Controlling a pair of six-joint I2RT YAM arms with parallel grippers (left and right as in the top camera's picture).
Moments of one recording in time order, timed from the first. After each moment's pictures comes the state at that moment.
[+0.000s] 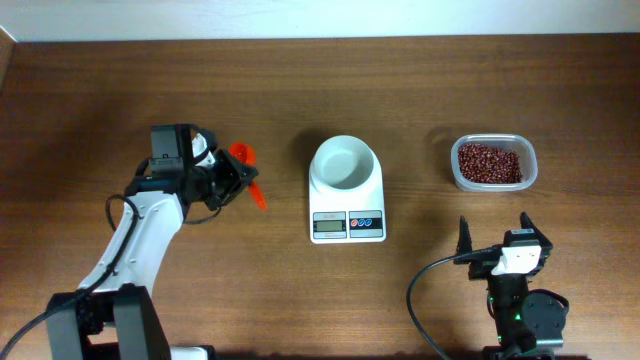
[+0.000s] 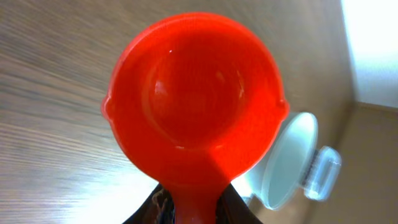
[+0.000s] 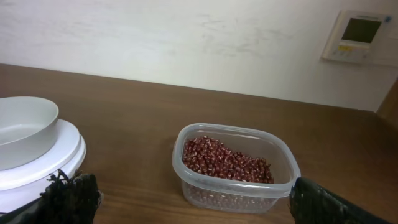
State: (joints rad) left arm 0.07 1.55 0.95 -0.45 0.56 -0.68; right arm 0.01 0.01 0.01 -0.07 -0.01 -0.10
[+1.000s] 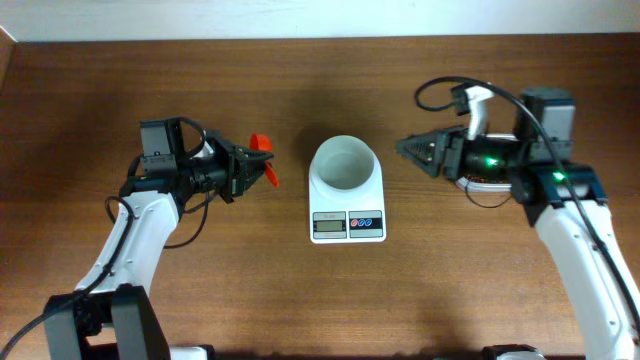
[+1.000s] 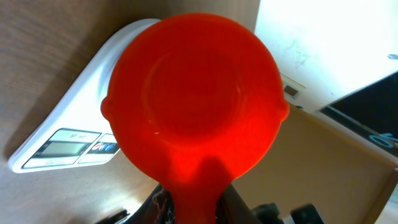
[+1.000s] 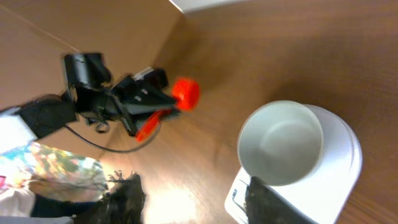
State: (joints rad) left arm 0.09 1.55 0.95 -0.32 0.96 -1.18; right arm 0.06 1.37 1.13 -0.48 -0.95 0.23
